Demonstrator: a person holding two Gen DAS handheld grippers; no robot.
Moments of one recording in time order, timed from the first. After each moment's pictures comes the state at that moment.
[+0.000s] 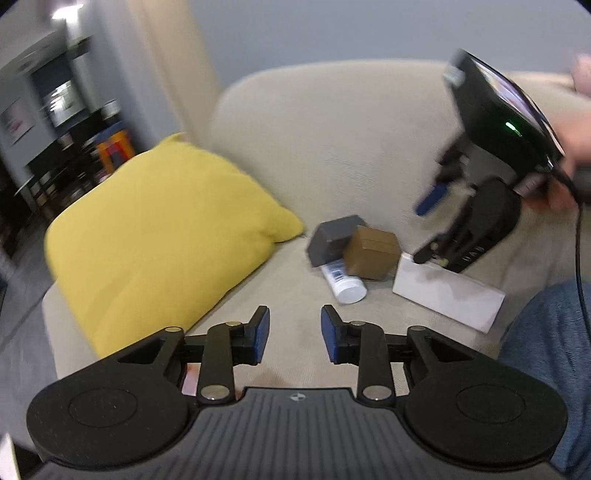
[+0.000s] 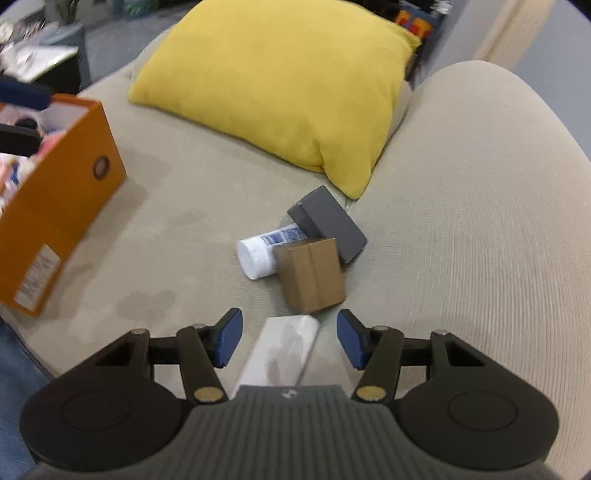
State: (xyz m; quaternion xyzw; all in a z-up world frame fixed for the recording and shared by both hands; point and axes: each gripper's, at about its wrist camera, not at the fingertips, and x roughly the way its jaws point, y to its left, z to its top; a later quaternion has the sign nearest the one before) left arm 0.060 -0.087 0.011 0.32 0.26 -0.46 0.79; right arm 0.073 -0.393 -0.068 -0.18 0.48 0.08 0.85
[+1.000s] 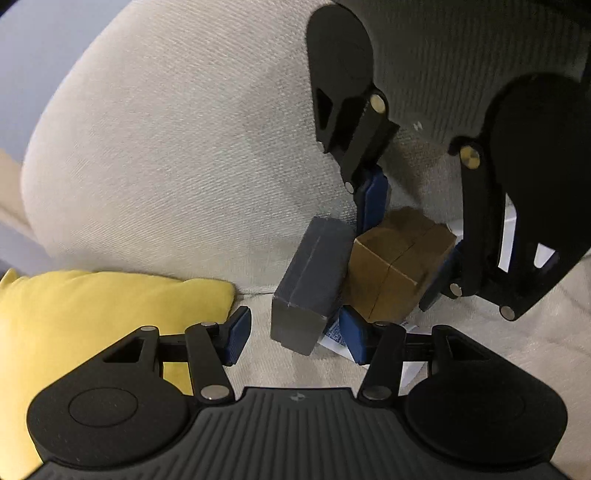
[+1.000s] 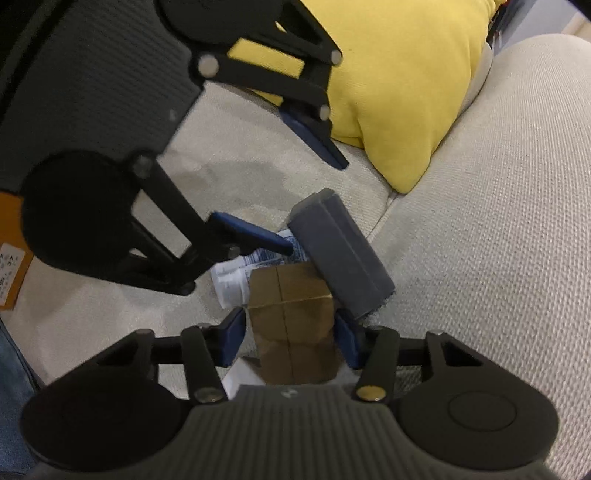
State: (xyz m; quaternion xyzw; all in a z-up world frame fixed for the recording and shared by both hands) left arm 0.159 -0.258 -0.131 0.53 0.14 -0.61 0.57; right arm 0.177 -0.408 -0.115 -0.19 0.57 0.17 0.78
